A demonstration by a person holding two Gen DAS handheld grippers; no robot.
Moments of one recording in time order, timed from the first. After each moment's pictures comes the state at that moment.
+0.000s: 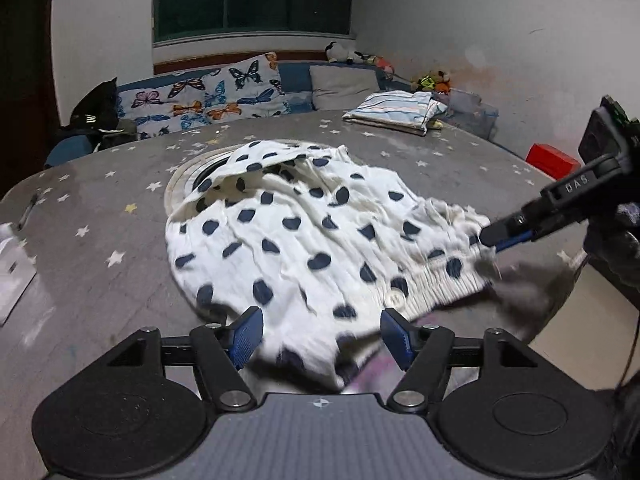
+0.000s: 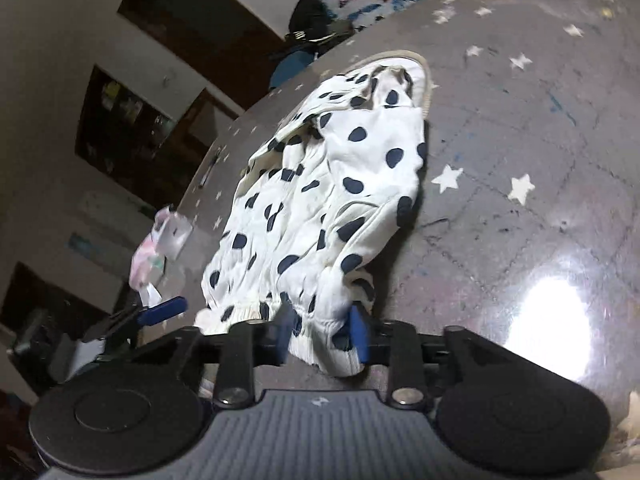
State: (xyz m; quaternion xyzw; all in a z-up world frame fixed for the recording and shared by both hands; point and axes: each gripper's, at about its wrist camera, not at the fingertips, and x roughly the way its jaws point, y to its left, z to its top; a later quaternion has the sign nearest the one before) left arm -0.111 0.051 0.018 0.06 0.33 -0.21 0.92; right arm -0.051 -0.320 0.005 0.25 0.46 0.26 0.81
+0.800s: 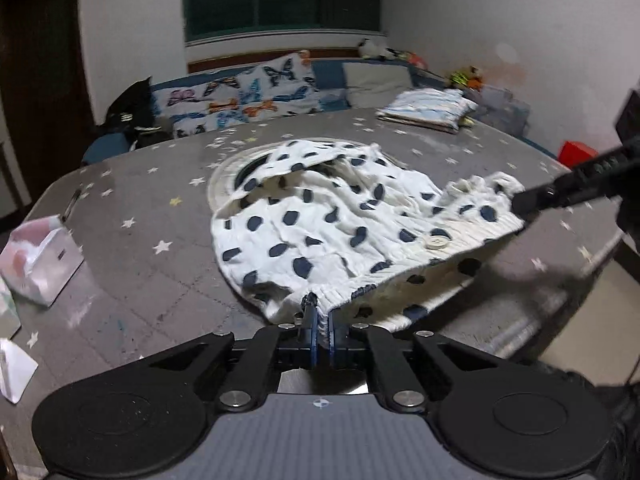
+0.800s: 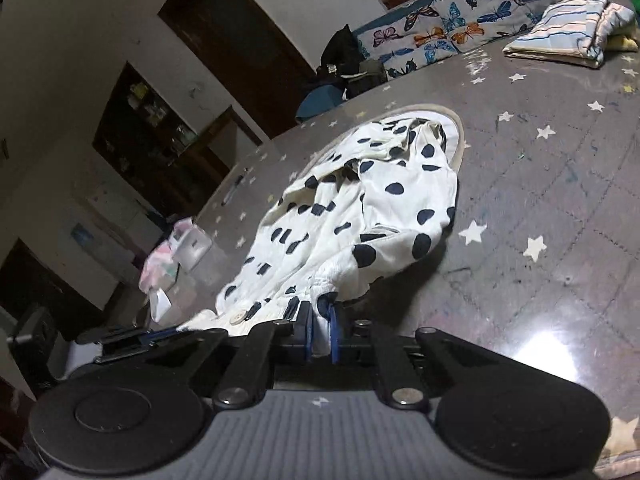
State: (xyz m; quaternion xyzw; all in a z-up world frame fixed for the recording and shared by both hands) left arm -0.129 0.060 0.030 0.08 0.33 -0.18 0.92; right arm -0.071 -0.312 0.041 0.21 0.40 0.28 0.85
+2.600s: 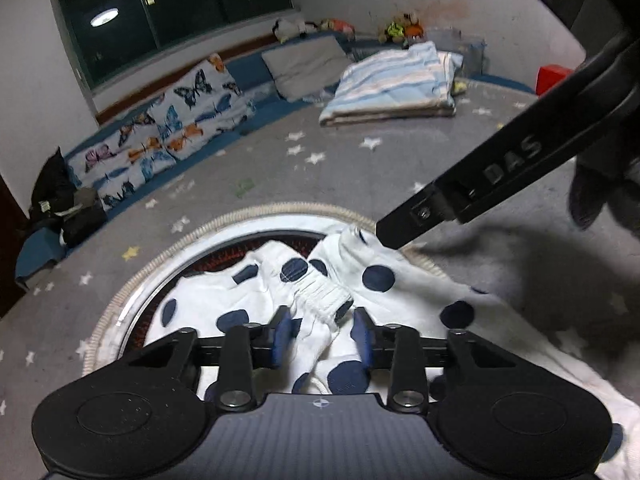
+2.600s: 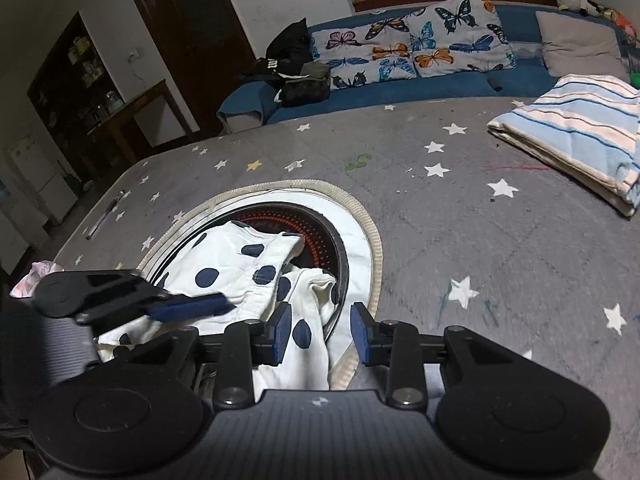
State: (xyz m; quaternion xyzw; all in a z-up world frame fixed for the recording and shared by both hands) left arm 0.153 -0.094 -0.017 0.21 0.33 -0.25 0.89; right arm 0.167 -0.288 0.025 0.09 0.42 0.20 0.88
